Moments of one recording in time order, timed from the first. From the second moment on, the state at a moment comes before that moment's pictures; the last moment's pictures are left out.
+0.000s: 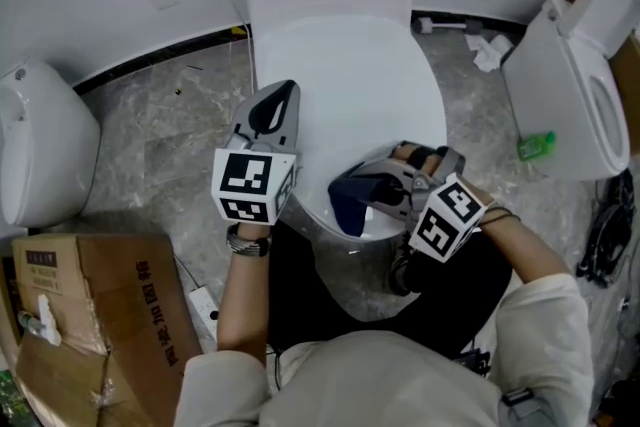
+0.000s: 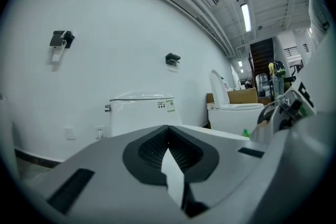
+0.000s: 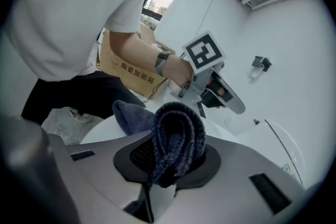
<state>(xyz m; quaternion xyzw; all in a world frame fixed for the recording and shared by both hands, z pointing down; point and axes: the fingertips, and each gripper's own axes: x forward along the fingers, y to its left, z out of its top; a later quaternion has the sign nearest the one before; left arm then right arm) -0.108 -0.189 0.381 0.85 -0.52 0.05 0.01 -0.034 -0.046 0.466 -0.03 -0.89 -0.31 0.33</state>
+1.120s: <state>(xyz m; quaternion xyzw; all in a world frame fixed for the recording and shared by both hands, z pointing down) -0.172 -0.169 0.388 0.82 -0.57 0.08 0.02 -0.060 -0.358 0.449 0.25 -0.88 -0.21 0.34</state>
